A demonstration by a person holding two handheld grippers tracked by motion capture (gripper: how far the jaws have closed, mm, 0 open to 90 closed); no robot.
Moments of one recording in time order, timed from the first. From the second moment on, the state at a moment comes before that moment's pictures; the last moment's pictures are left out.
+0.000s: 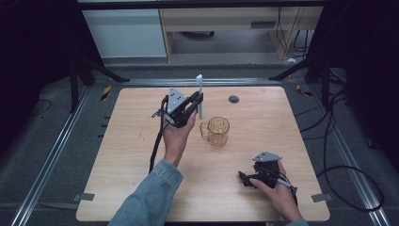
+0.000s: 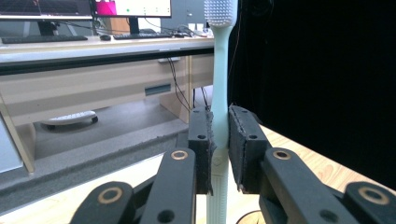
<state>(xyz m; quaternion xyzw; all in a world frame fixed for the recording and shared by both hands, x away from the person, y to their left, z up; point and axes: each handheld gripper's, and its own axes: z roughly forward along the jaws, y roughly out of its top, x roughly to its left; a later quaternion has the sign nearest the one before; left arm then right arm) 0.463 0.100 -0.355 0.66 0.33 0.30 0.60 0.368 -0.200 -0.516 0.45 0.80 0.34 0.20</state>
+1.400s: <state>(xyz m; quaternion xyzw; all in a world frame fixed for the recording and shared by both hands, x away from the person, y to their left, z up) 0.456 0.094 -0.397 0.63 0.34 0.31 0.63 0.368 -0.200 -0.516 0.45 0.80 0.34 0.20</state>
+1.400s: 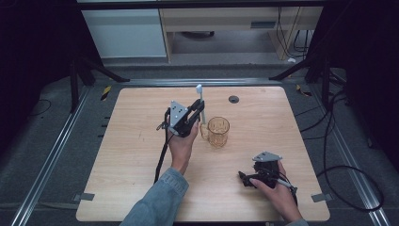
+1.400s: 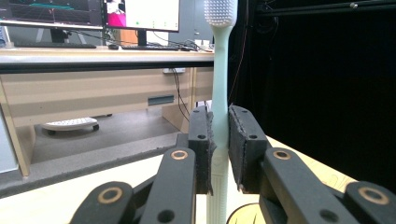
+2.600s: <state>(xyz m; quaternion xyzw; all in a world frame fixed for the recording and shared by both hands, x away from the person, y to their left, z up) 0.464 0.090 -0.436 0.62 0.36 0.31 0.63 0.368 -0.200 -0.516 0.45 0.80 0.34 0.20</state>
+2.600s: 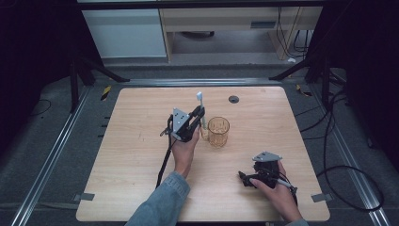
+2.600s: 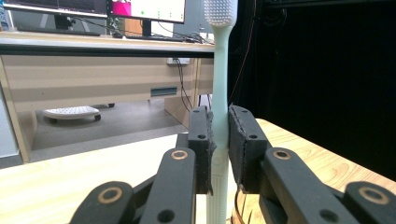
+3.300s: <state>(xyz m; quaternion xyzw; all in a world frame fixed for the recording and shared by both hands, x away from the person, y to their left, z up) 0.465 0.088 -0.456 0.63 0.37 0.30 0.61 0.368 -0.200 -0.516 0.45 0.80 0.34 0.20</state>
